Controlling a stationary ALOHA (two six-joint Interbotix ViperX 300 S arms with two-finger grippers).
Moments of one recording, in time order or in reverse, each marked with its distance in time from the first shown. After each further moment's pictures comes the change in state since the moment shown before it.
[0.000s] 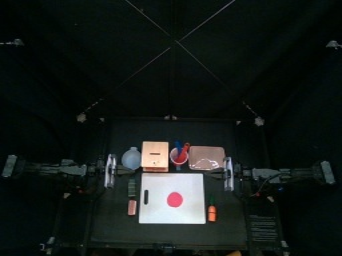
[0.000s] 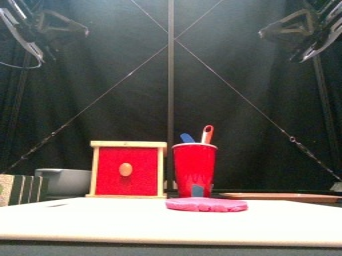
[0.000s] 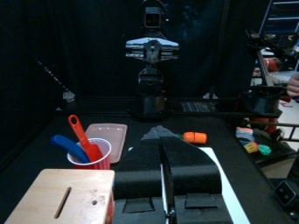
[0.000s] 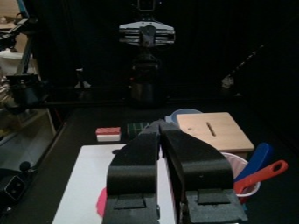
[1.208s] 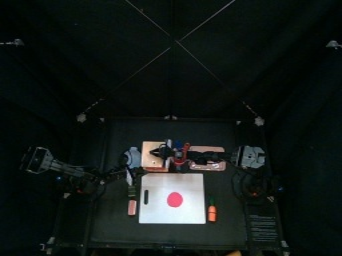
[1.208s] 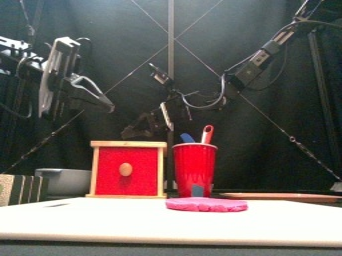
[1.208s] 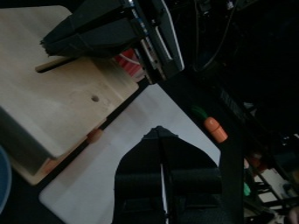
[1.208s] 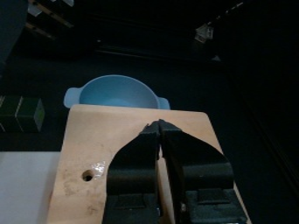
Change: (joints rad) left arm -0.184 0.653 -0.072 -0.931 -0.290 -0.055; right arm -0.322 1.308 -0.810 -0.336 -0.218 0.008
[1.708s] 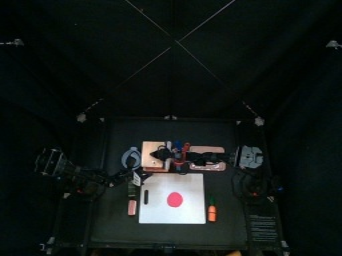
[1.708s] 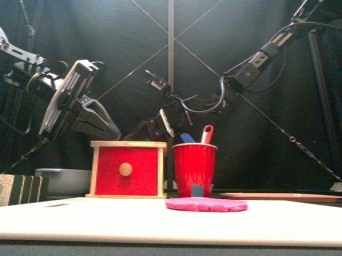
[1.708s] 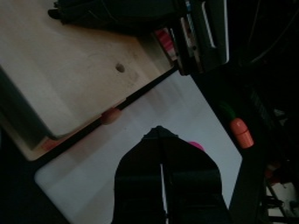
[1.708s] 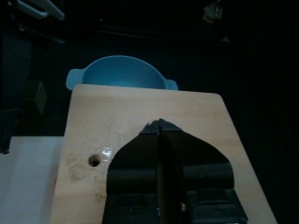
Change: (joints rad) left arm -0.008 0.109 -0.043 -0.075 0.000 -0.080; right arm 0.023 0.032 -0.026 0.032 0.124 0.006
